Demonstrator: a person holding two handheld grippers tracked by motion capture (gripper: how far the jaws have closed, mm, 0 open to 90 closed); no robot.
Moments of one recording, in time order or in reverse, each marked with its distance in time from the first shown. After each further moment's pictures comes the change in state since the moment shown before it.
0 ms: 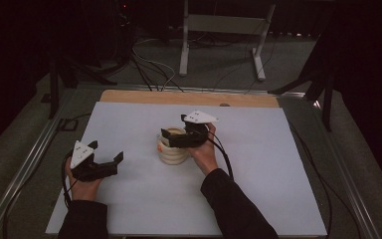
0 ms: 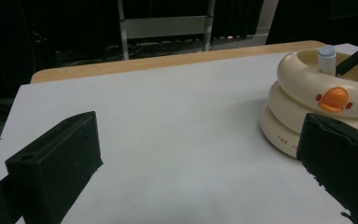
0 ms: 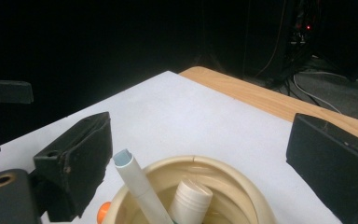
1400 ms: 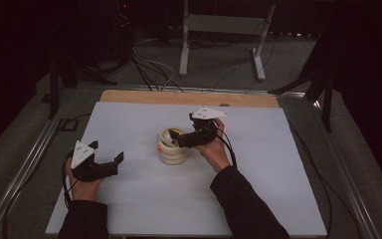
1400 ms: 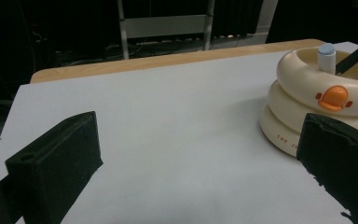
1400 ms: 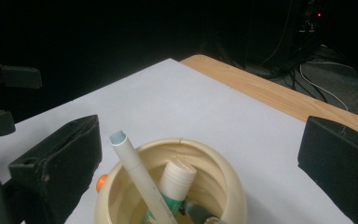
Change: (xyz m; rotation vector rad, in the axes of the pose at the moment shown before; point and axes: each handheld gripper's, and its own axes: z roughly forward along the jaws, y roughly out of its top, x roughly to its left) left arm -0.001 0.000 0.000 0.003 0.000 0.004; right arm -0.016 0.011 -0.023 0.063 0.032 -0.020
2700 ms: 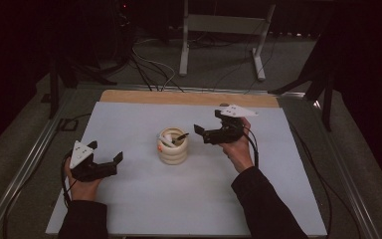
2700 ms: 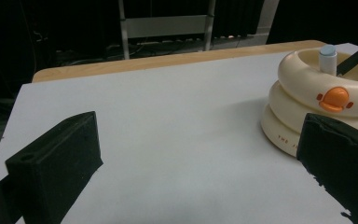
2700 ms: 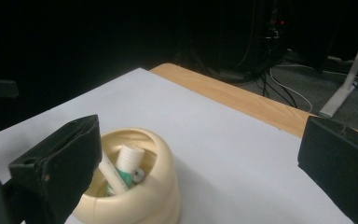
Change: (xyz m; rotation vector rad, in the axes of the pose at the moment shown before) left arm 0.002 0.000 -0.002 -0.001 0.002 -0.006; right arm -0.036 -0.002 -0.058 -0.040 -0.091 0.040
